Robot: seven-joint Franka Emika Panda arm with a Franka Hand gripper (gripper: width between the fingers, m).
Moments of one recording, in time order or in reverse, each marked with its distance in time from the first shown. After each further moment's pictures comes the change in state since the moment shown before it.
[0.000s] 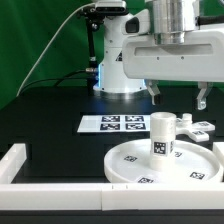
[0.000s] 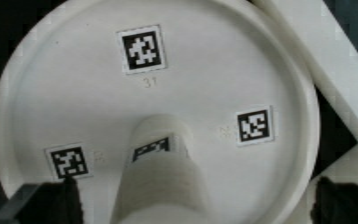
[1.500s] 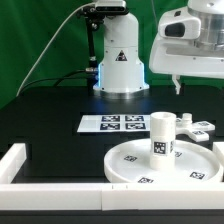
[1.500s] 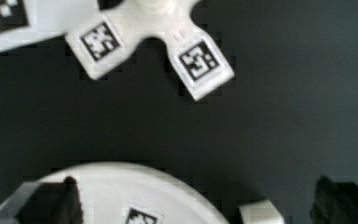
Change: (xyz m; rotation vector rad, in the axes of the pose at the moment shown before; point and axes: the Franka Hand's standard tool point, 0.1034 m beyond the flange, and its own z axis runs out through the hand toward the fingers) arm -0.076 0.008 0.004 -0.233 -0.391 -0.416
